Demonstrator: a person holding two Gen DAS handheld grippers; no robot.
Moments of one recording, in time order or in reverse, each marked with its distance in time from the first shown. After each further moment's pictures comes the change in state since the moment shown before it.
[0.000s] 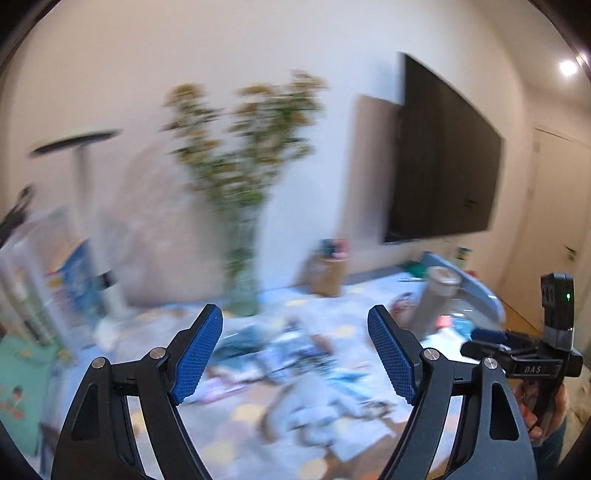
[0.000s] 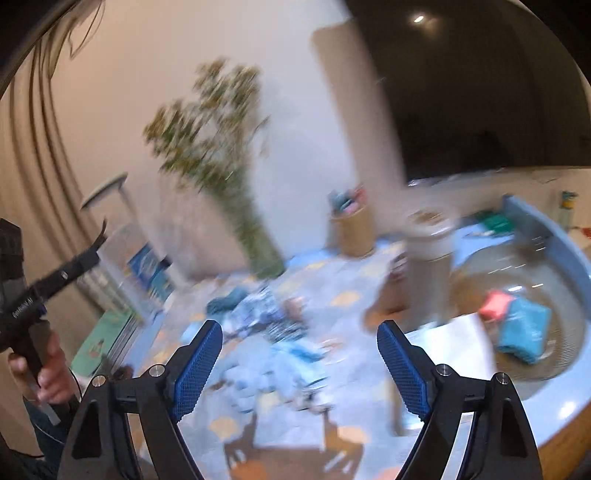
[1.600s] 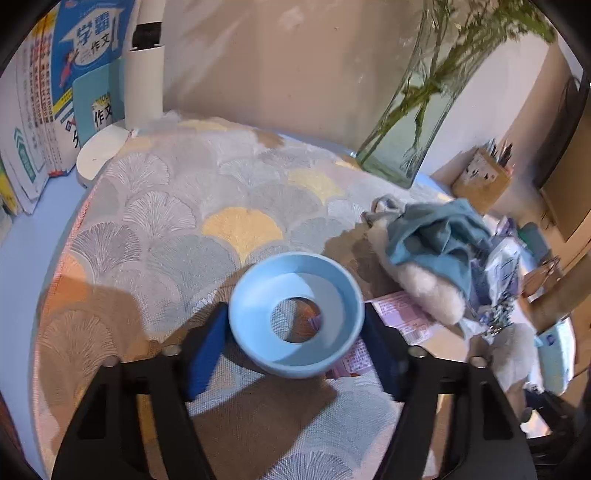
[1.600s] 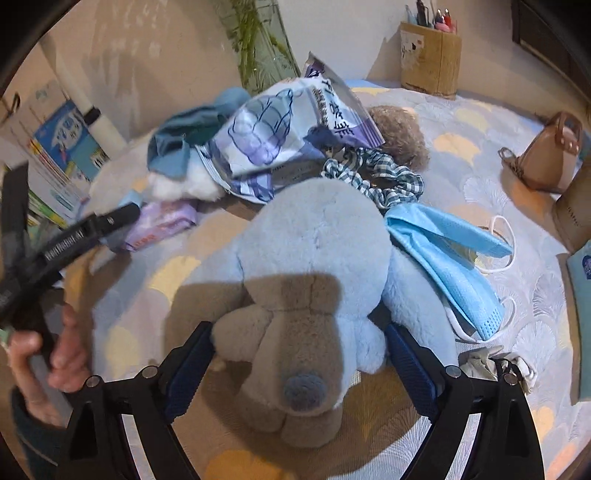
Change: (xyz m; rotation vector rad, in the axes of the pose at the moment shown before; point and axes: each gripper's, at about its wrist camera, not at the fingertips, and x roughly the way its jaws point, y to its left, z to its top) left arm 0.221 0.172 -0.149 -0.335 0.405 0.082; right arm 0.253 0.081 -0.088 -0.019 0.436 -0.240
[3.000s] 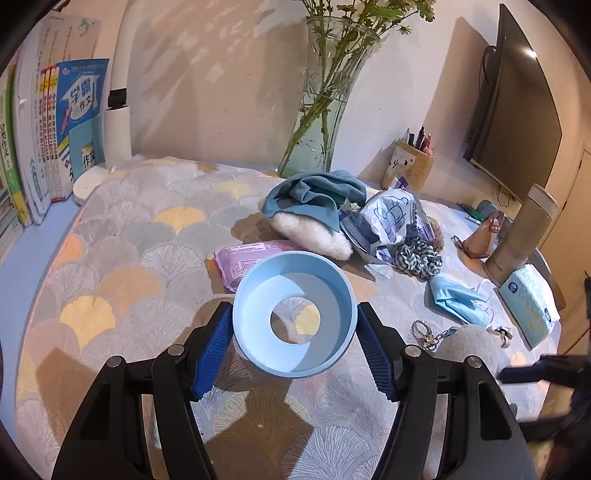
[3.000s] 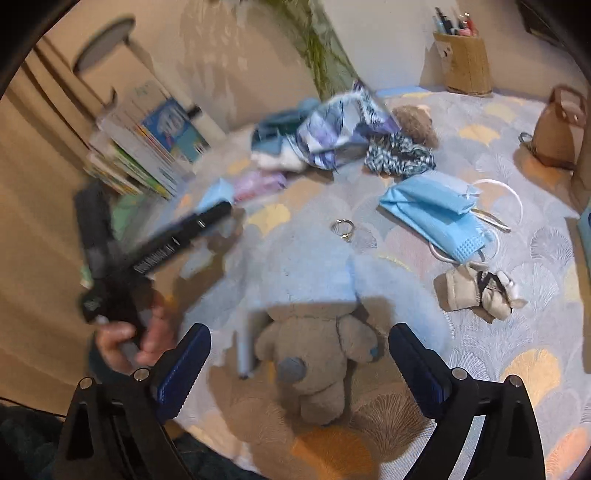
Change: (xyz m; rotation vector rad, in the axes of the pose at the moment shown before) left arm -0.059 -0.060 -0.075 0.154 -0.169 -0.074; right arm -0.065 -0.032 -0.063 -0.126 0.015 0.328
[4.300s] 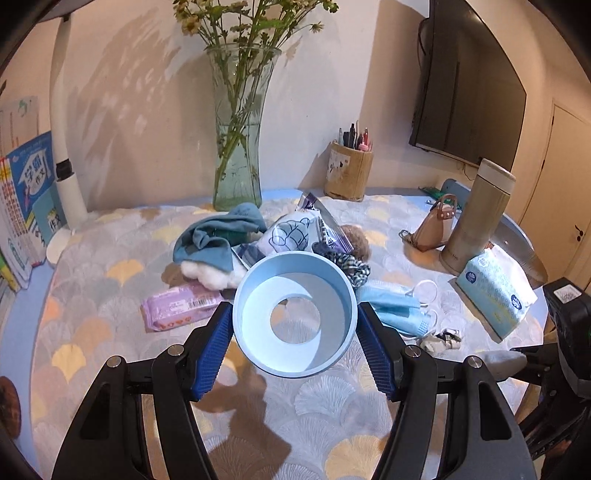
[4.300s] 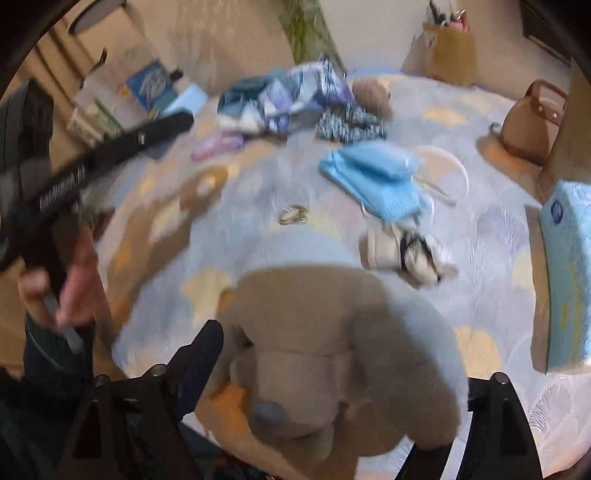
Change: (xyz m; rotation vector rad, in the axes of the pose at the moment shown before) left arm -0.021 -0.092 0.022 0.173 -0.005 -0.034; right arm -0.017 -0.054 -0.023 -0.092 0.098 -0.064
